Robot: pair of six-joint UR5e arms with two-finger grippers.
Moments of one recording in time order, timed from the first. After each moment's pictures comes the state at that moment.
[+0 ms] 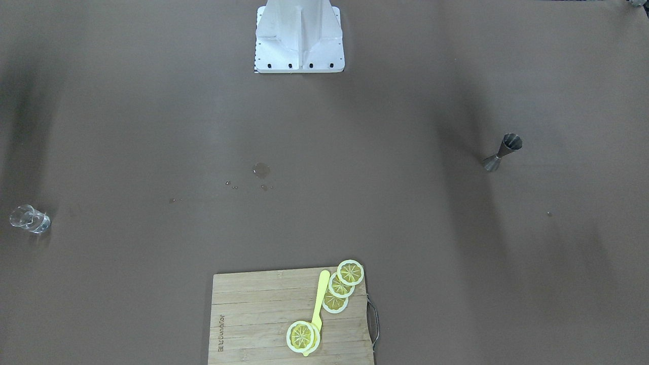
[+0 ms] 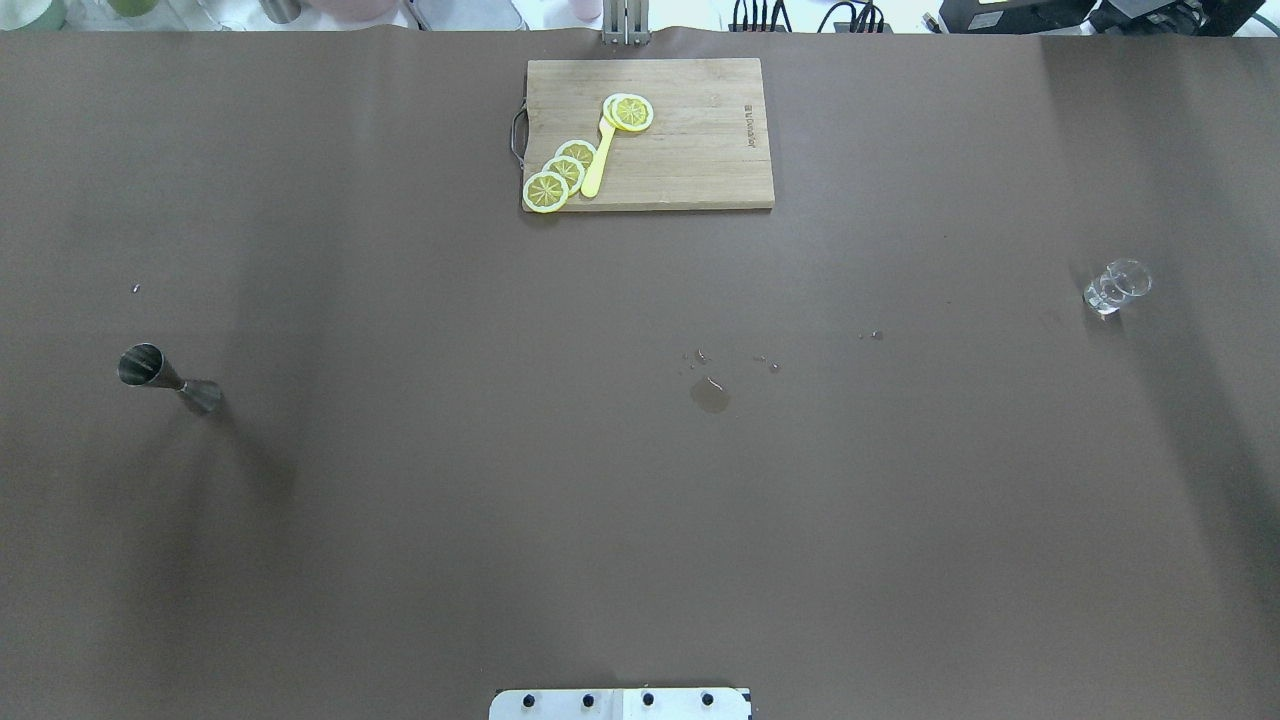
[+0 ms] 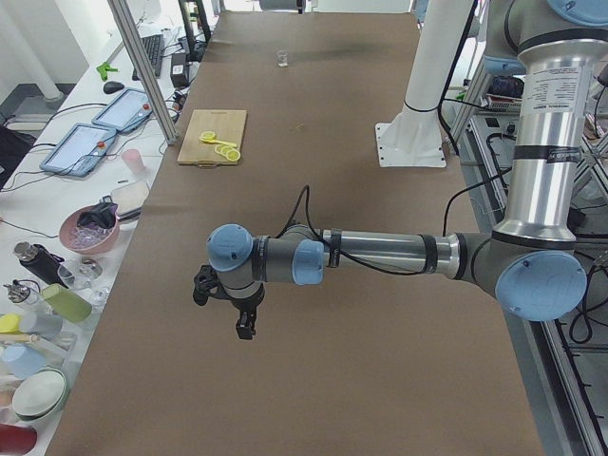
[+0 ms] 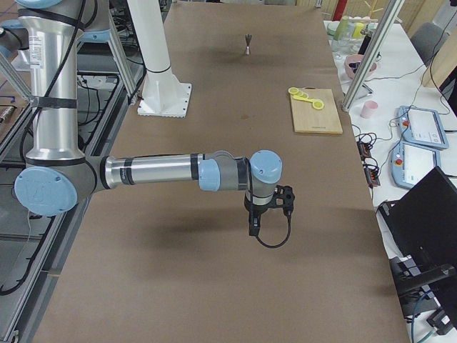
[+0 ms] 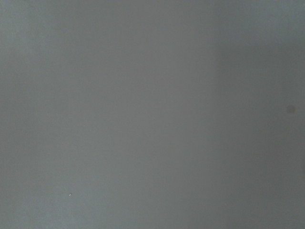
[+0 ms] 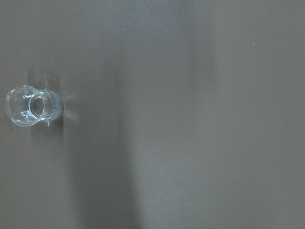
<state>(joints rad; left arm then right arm) -1.55 -1.61 -1.56 -1.56 -2.37 0.02 1.50 -1.62 1.72 -1.62 2.34 0.11</state>
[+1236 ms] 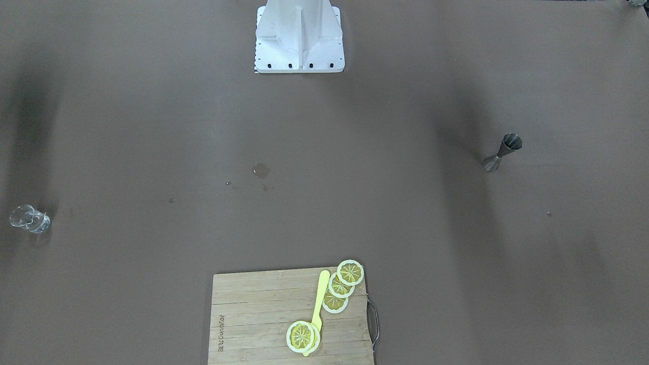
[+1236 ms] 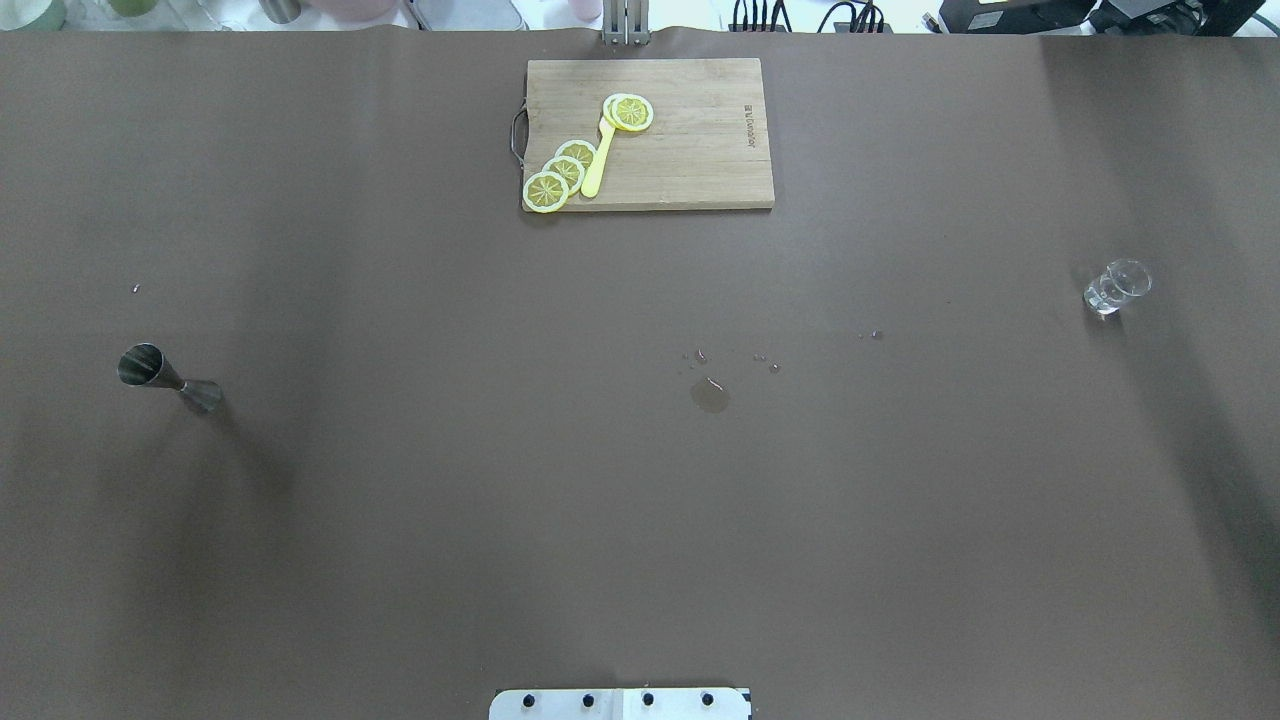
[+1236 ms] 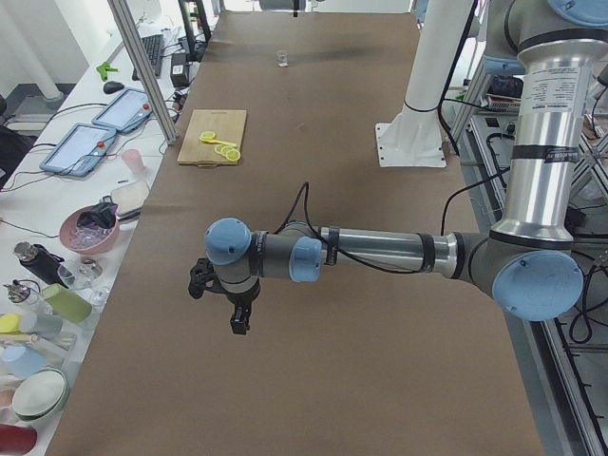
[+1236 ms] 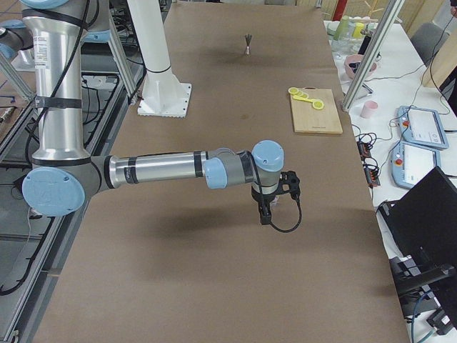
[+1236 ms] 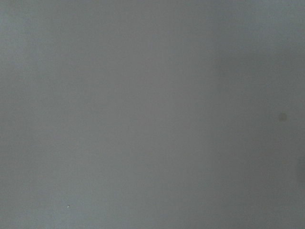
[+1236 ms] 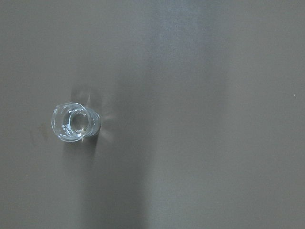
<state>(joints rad) -1.55 -1.63 -1.57 -1.60 -2.37 0.01 1.45 -1.60 1.71 -1.47 2.34 0.07</state>
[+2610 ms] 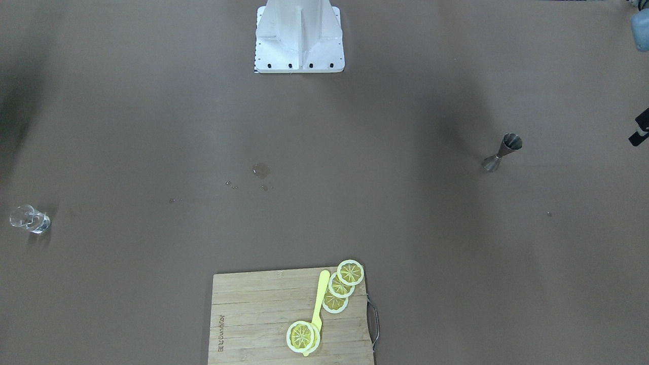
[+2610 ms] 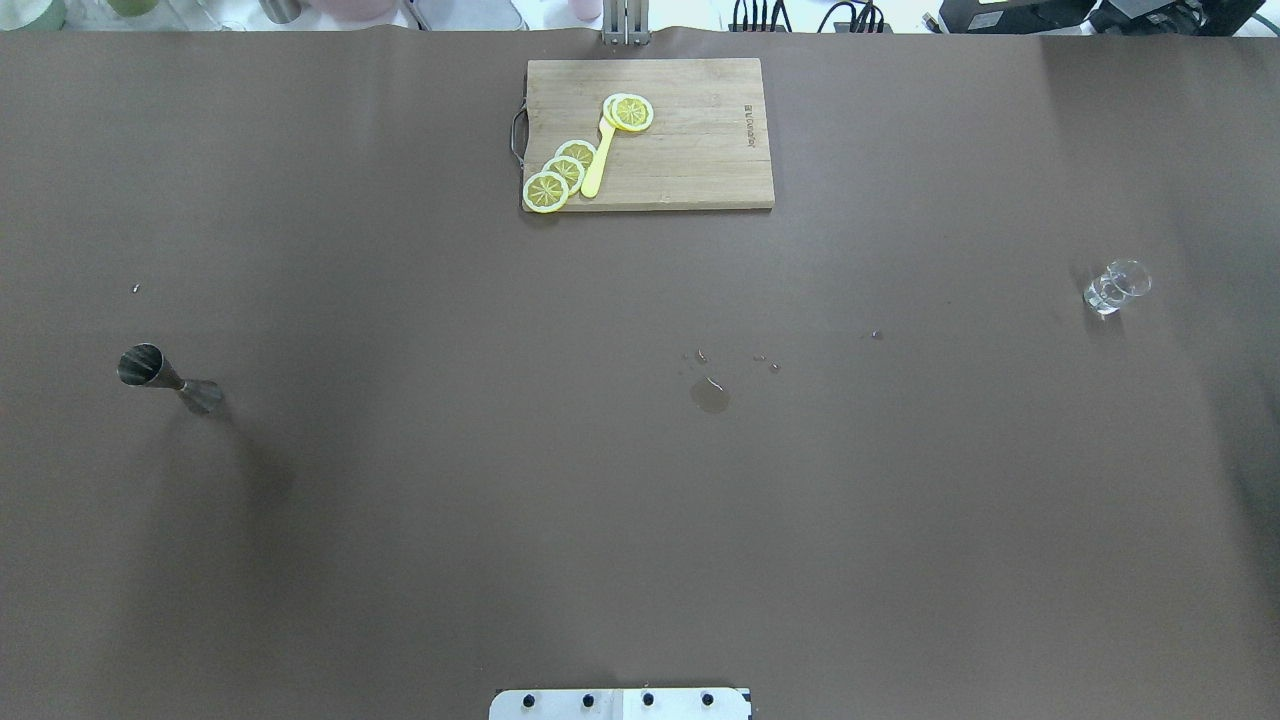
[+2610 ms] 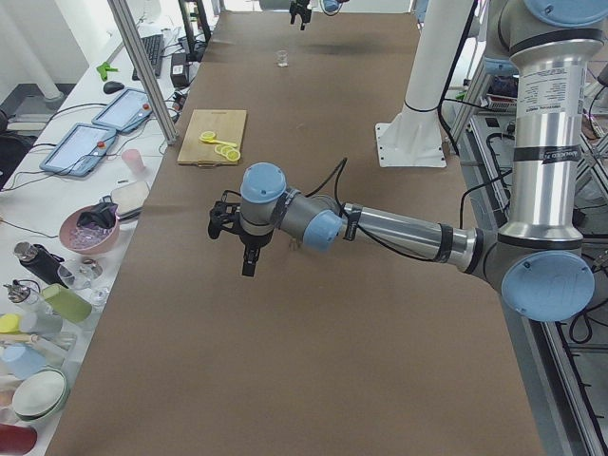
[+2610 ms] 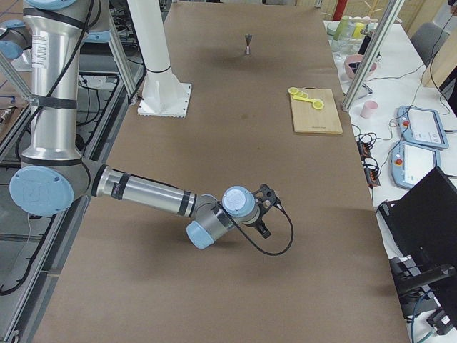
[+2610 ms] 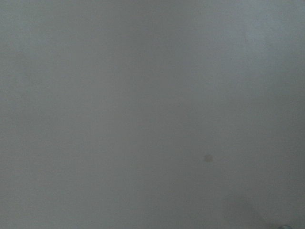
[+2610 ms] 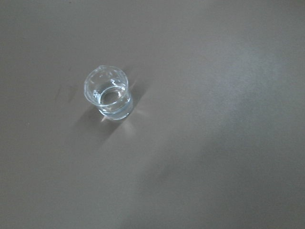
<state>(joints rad) -1.39 -1.52 -1.84 -1.89 -2.32 -0.45 1.38 -1.67 1.38 -0.59 2.45 -0.06</state>
